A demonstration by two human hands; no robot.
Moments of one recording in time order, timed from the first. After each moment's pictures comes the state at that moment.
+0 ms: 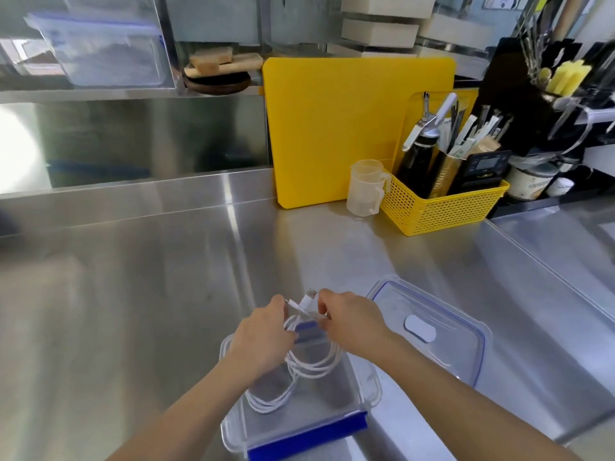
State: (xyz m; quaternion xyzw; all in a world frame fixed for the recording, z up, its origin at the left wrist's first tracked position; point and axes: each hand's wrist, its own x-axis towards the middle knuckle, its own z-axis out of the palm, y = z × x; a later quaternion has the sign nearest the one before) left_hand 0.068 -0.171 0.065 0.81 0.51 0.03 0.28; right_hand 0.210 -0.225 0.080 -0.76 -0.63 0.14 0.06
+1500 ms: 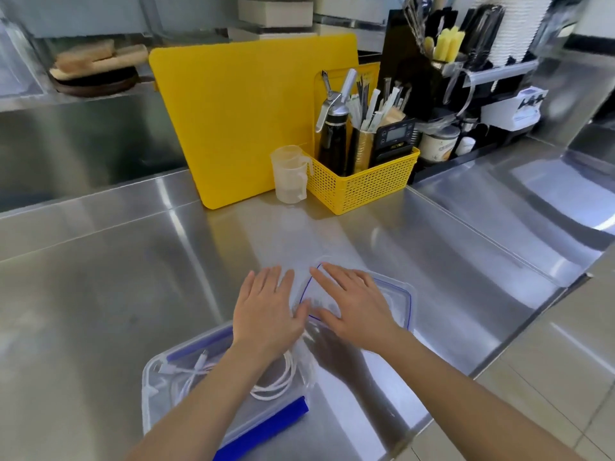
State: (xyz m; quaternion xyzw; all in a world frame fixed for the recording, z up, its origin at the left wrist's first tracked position) left_hand 0.161 -0.202 0.052 0.93 0.35 0.10 0.03; right_hand 0.298 -0.299 0.043 -0.78 -0.61 -0.03 0.17
